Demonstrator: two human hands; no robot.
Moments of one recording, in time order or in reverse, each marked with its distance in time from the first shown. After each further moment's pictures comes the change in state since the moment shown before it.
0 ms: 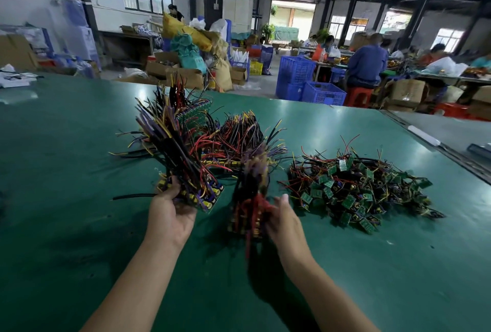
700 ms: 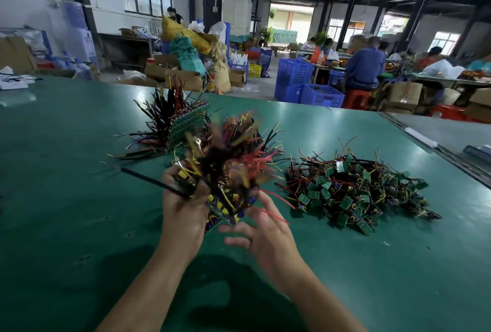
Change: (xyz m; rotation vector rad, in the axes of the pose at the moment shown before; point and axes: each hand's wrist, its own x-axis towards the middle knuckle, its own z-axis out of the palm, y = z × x) left_hand -0.047 -0.023 0.013 0.437 -0.526 0.472; right_hand -0.029 -0.016 0.020 0.450 -0.519 -0.191
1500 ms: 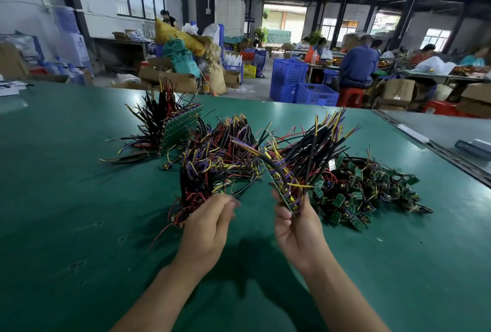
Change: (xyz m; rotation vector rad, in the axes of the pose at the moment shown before) left_hand -0.017 -0.036 -0.016 0.973 -0.388 0.463; right_hand 0.008 -0.048 -0.025 0.407 0.550 0.081
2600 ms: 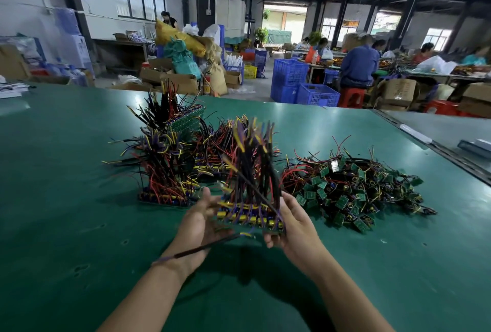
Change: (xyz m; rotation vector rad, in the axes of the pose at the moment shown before) left_hand 0.021 -0.001 -0.013 -0.888 -0.010 -1.117; right_hand 0.011 0.011 -0.027 -0.542 -0.276 -0.065
